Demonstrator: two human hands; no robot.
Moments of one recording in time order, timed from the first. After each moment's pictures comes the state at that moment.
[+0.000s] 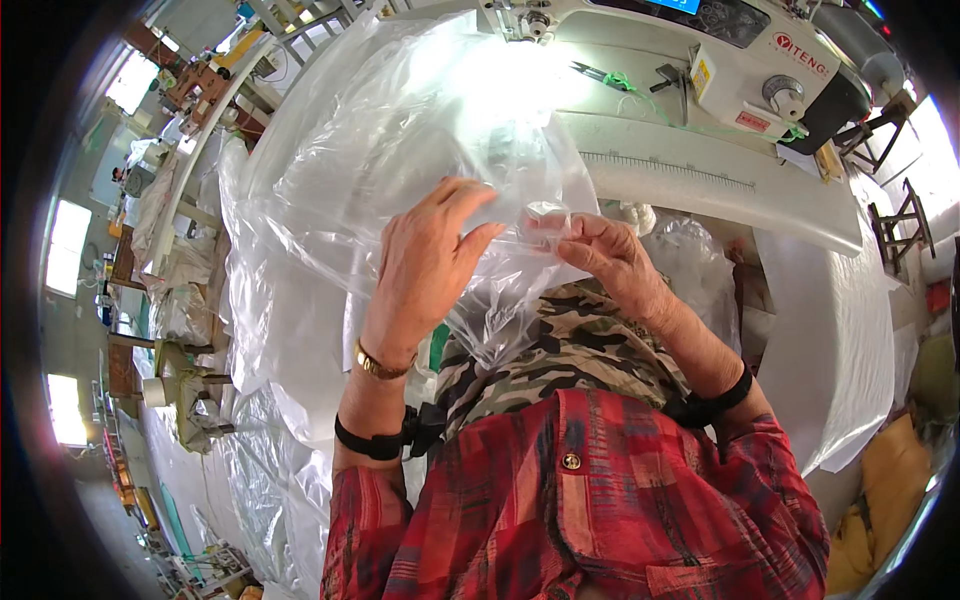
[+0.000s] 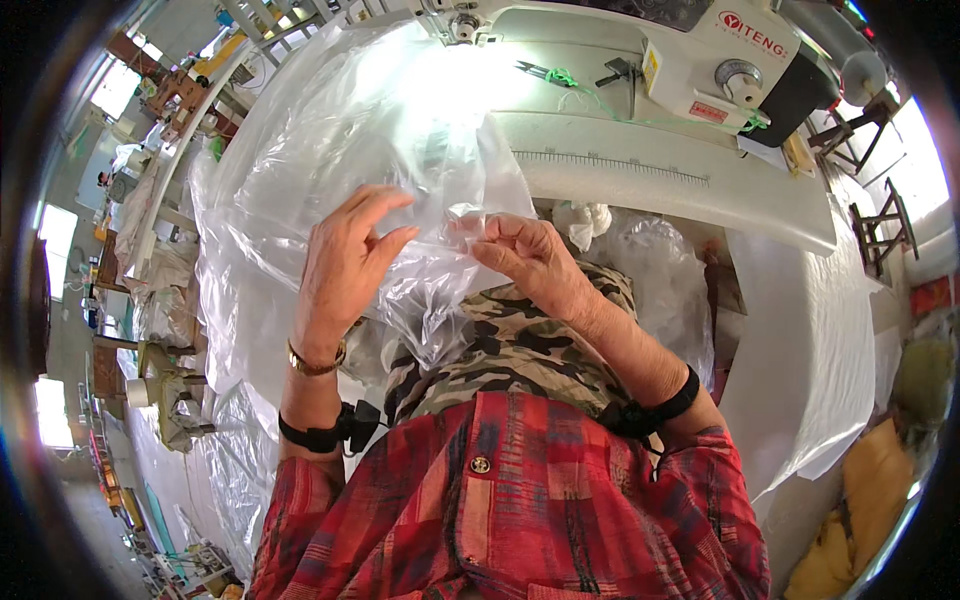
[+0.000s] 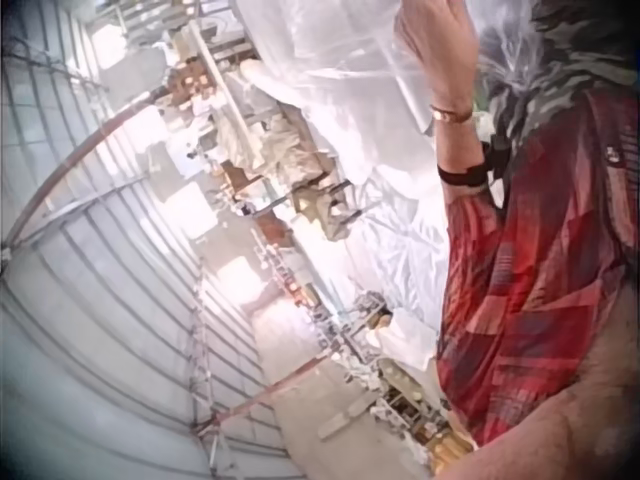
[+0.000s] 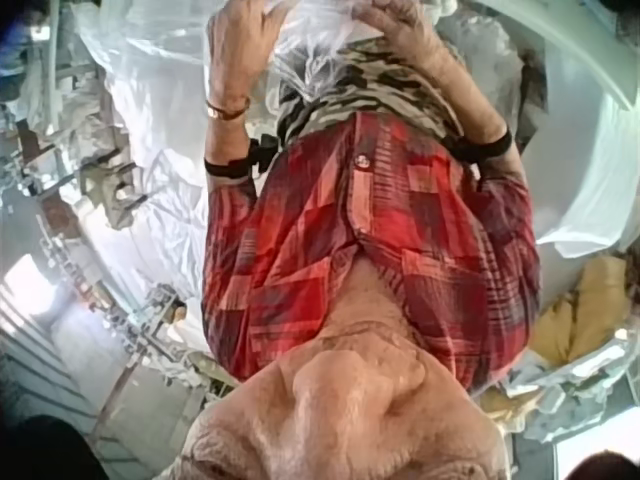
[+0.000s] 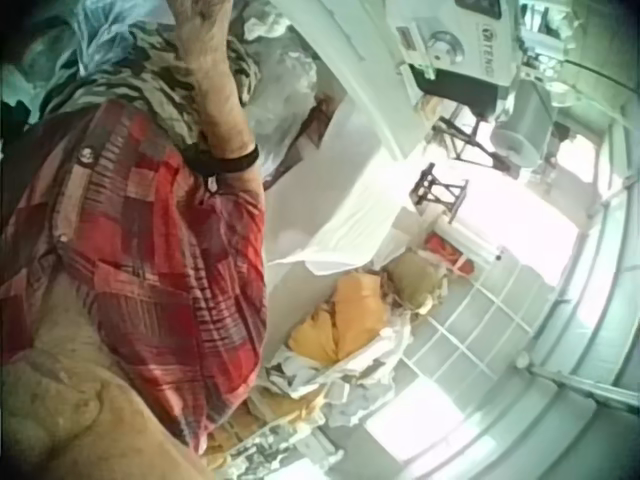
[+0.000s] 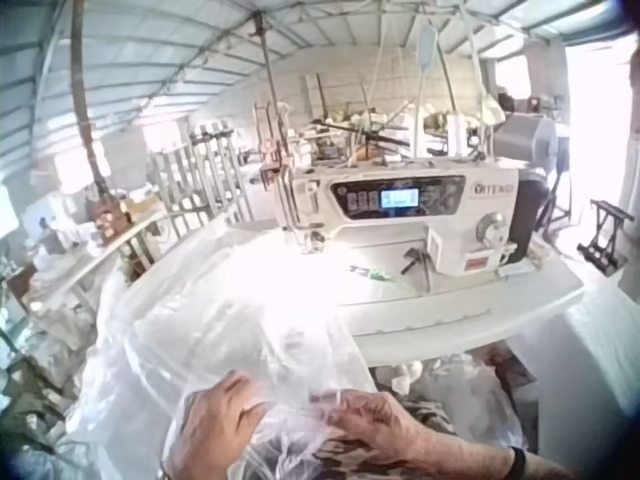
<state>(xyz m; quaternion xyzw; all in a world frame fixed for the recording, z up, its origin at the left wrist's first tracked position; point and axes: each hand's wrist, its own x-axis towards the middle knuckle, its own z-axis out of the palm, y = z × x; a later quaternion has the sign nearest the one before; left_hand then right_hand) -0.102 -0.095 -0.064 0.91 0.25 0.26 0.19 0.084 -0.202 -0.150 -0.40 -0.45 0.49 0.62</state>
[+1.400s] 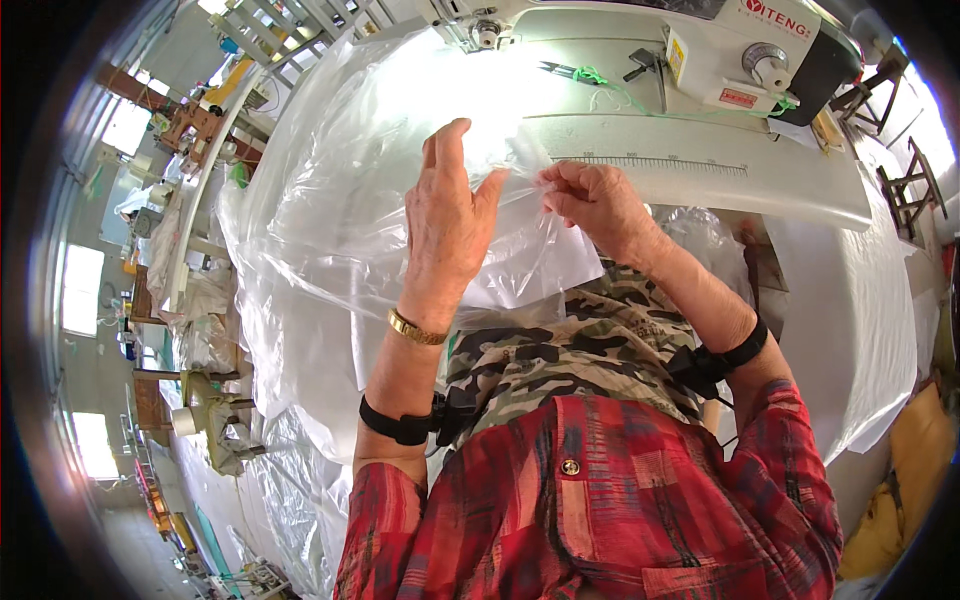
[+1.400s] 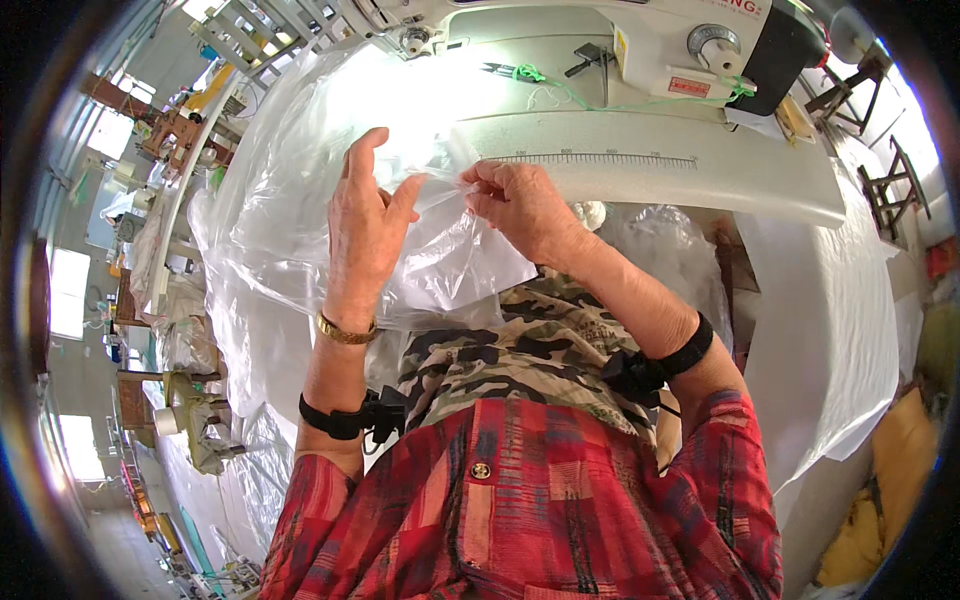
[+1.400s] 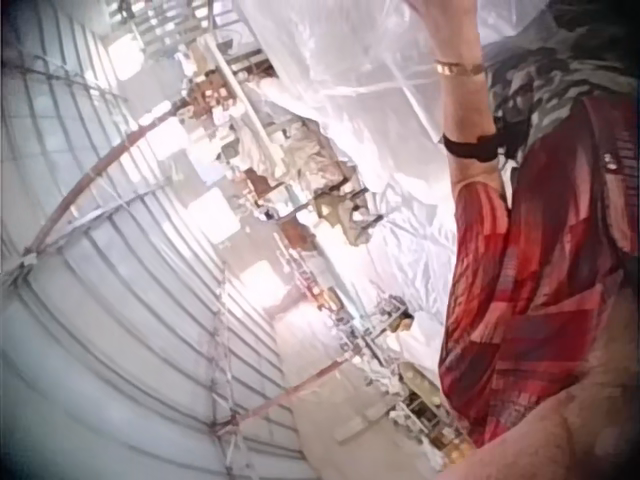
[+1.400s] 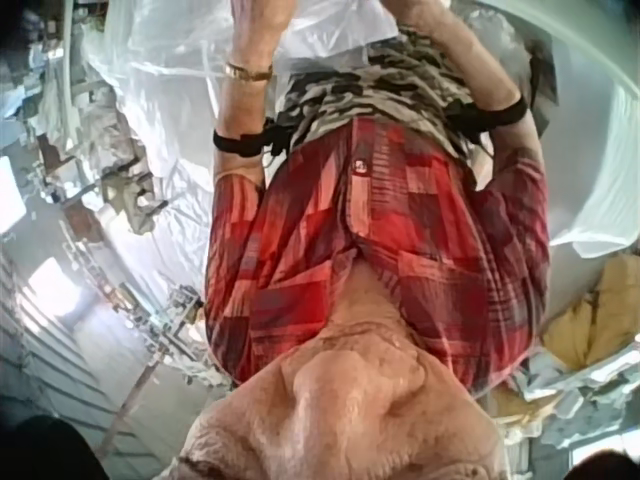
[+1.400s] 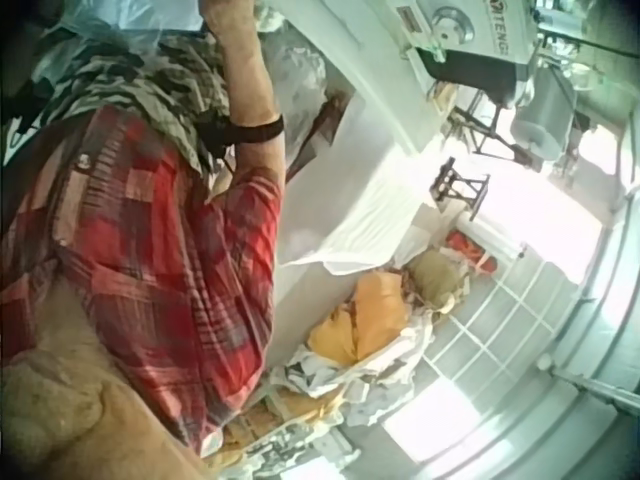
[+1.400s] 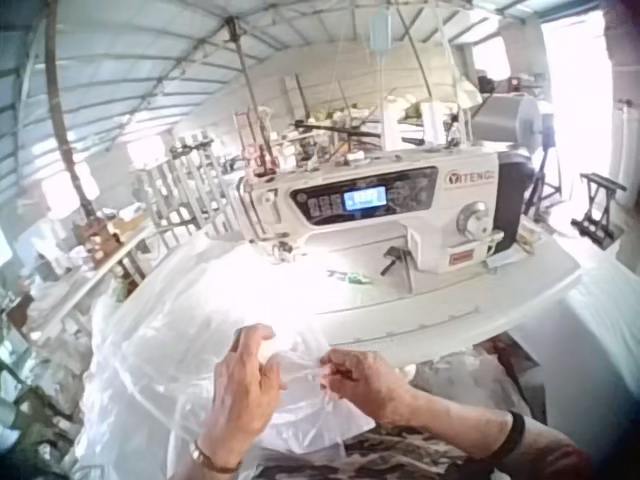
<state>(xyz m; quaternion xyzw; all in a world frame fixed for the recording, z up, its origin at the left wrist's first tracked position) -0.027 -0.075 -0.085 0.88 0.28 0.37 0.12 0.134 -0.168 -0.131 -0.60 -0.50 0.34 0.51</state>
